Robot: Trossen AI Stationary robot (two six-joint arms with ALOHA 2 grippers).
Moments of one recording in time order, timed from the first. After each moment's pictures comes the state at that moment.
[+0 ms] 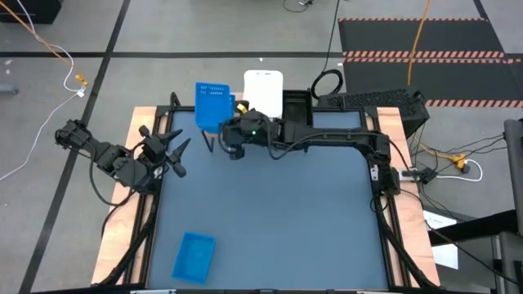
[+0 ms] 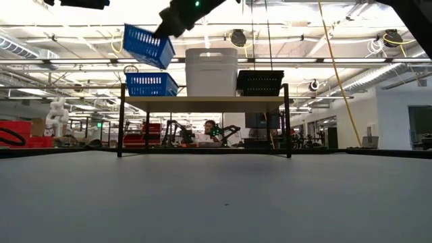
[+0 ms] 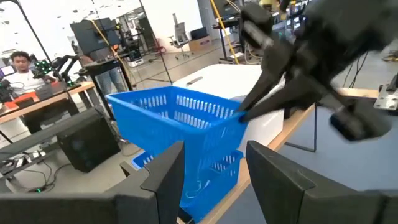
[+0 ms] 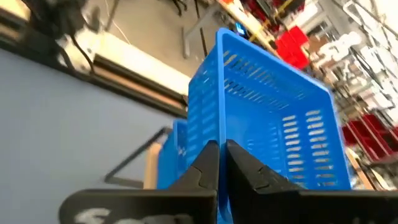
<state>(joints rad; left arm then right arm) -0.54 0.66 0.78 -0.52 -1.32 -0.19 -0.12 2.03 1.89 -0.19 0.32 -0.63</state>
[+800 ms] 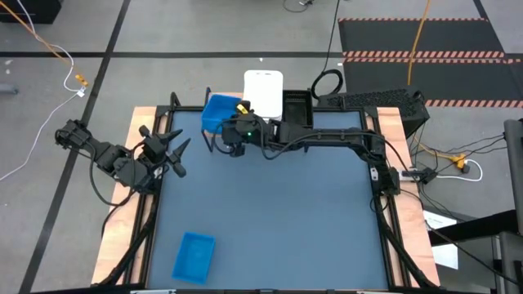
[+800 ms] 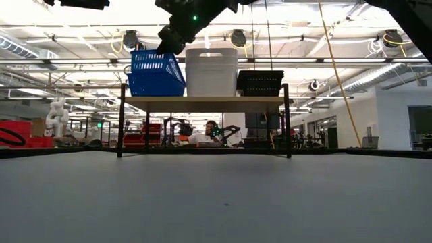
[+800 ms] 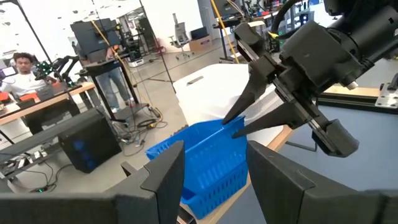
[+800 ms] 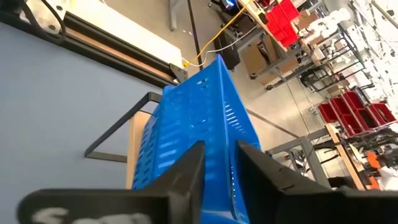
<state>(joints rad) -0.54 0.66 0.78 -0.53 -1.32 -0.19 -0.12 2.07 1.89 -0.20 0.42 -0.64</state>
